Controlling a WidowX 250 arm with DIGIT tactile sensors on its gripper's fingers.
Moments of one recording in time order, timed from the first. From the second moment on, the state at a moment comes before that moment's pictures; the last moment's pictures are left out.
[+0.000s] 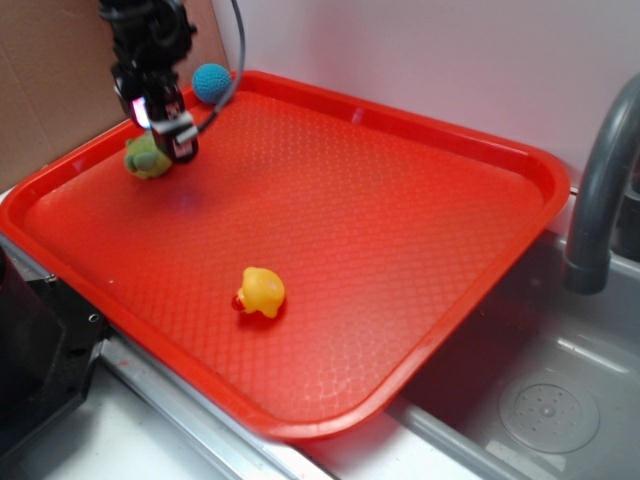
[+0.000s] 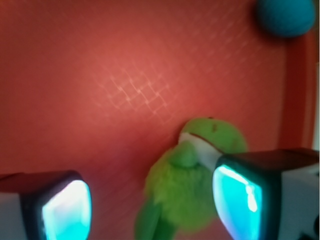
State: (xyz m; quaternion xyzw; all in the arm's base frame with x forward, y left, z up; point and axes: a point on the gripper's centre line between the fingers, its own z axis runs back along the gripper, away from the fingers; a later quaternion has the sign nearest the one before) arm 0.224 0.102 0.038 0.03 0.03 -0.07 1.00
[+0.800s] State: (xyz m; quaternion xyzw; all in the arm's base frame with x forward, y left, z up) arm 0.208 0.117 0.025 0.02 0.08 0.10 0.99
